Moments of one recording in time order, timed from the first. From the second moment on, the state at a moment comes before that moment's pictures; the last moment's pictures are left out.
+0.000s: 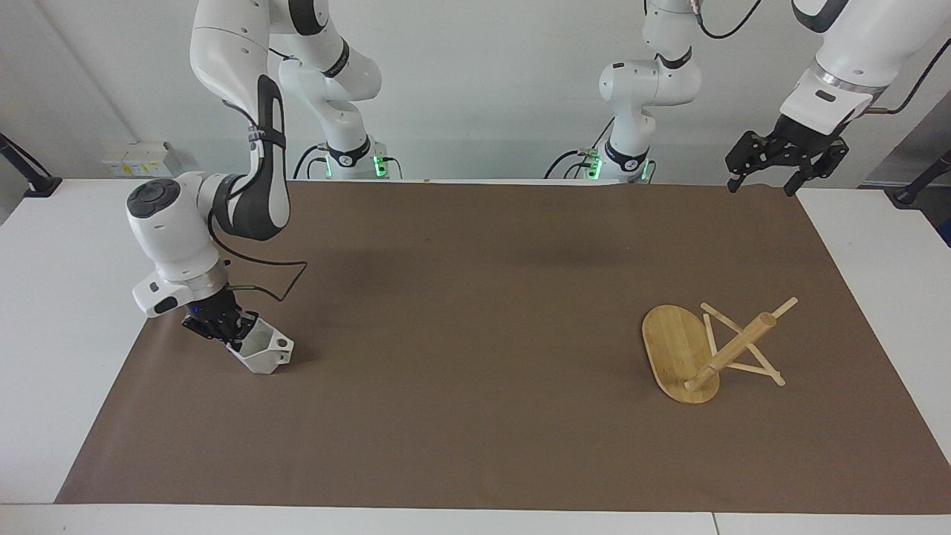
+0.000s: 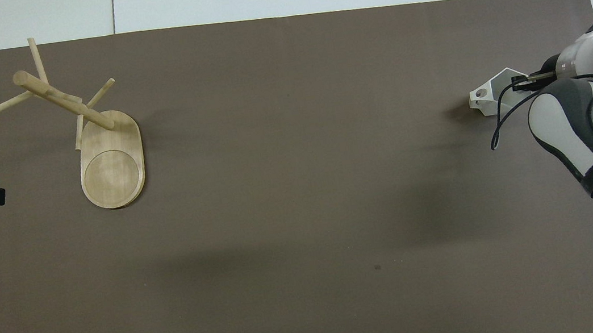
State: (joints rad) left arm -0.06 -0.06 0.02 -1.58 -0.03 1.52 0.07; right arm -0.06 0.33 -0.10 -1.83 0.04 2.34 -0.16
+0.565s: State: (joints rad) left arm -0.06 -0.07 0.01 -1.58 -0.03 1.52 0.07; right arm -0.06 0.32 -0.09 -1.62 0.05 2.01 -0.15
